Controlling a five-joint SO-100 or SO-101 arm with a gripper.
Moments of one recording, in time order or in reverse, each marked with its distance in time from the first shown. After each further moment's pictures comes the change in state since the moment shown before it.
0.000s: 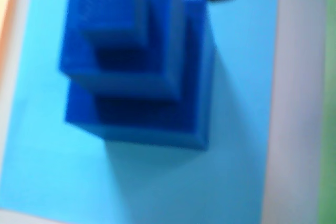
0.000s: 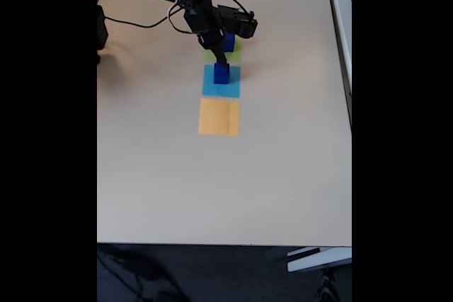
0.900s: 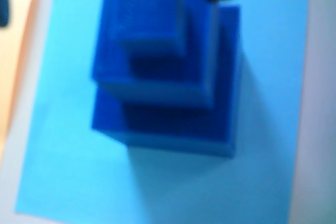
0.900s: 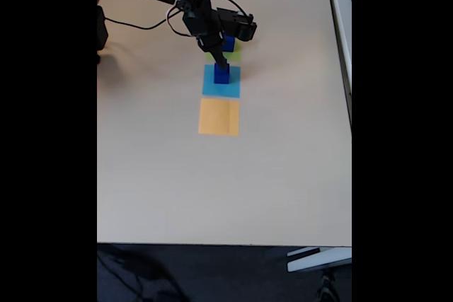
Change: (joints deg) arm 1.0 0.0 0.0 0.1 -1.8
